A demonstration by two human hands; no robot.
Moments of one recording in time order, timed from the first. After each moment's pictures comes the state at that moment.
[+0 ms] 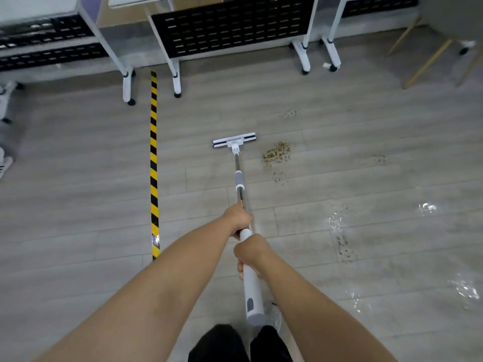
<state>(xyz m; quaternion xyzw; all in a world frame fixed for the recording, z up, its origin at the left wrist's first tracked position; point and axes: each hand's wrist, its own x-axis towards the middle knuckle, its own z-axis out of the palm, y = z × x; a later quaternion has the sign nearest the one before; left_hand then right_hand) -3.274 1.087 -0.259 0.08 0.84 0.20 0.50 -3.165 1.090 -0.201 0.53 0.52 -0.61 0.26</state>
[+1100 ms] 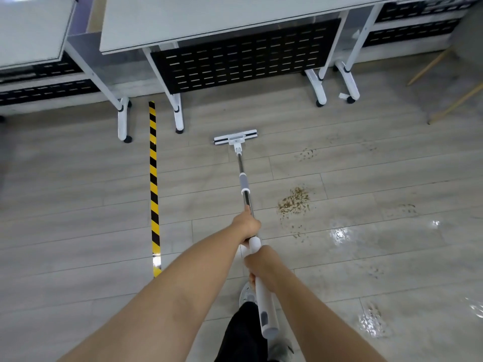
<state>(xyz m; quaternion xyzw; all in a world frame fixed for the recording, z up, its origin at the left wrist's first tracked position) -3.604 1.273 -0.298 0.09 0.84 0.16 0.51 -3.495 1.265 -0.238 0.59 0.51 -0.57 0.26</state>
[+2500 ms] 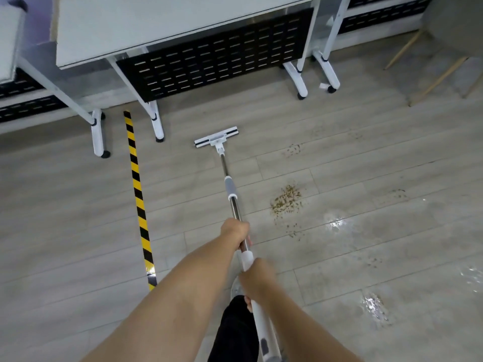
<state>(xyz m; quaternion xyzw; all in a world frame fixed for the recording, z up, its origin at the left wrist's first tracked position) -3.634 1.309 -0.326 -0.05 0.84 0.24 0.48 -3.514 1.280 -0.249 0.58 0.55 -0.54 0.26</state>
